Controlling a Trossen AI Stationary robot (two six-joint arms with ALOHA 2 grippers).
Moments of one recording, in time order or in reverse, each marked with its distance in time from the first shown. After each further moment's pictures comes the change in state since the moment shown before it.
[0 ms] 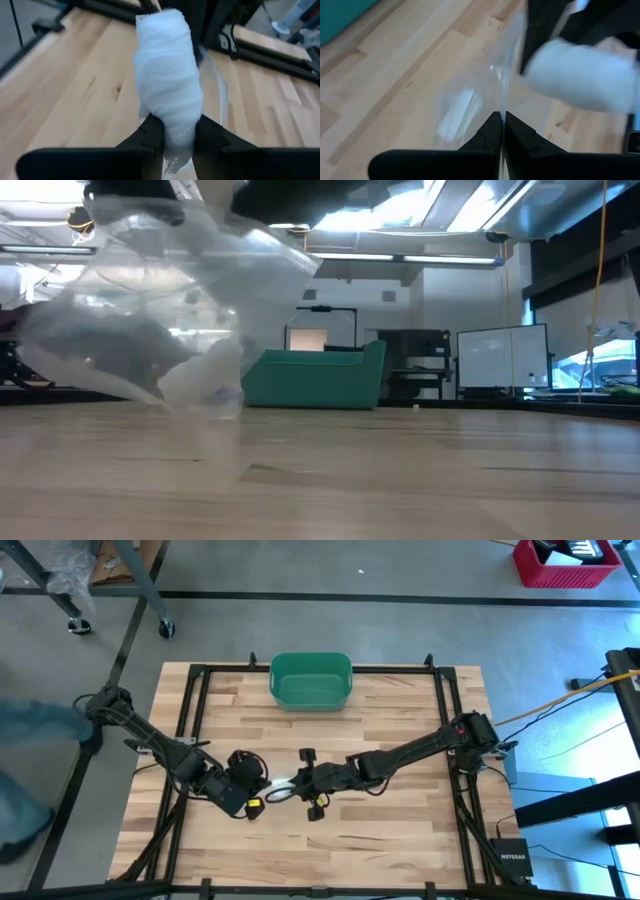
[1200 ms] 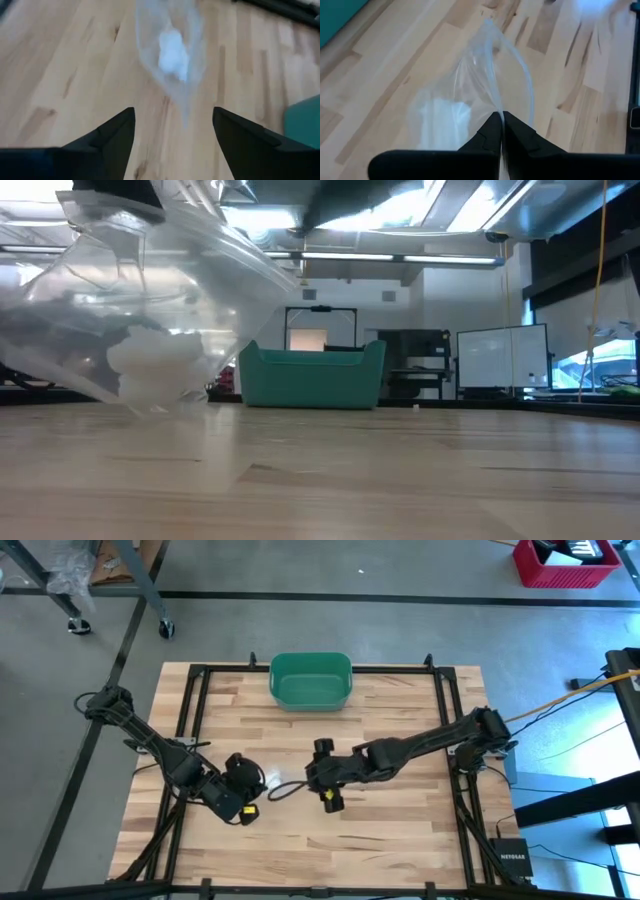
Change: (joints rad) left arm -0.050 0.002 0.000 -0.032 0.007 0.042; right arm -0.001 -0.090 0.148 -0.547 0.010 0.054
